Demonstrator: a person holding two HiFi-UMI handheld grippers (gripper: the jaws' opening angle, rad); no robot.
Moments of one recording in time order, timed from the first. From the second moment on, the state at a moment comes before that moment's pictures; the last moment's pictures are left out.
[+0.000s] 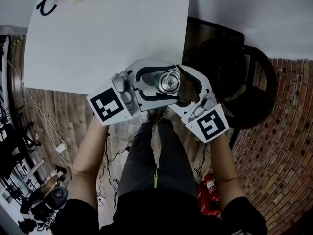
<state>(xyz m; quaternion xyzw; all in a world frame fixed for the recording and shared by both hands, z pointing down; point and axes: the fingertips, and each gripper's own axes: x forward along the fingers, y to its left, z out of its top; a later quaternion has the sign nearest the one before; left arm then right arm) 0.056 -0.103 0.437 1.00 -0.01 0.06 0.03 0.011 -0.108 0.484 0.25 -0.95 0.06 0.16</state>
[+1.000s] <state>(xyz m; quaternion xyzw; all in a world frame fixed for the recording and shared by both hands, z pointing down) 0.042 -0.120 0.449 0.93 -0.35 0.06 0.07 0.002 -0.109 0.493 0.25 -0.95 0.05 0.15</state>
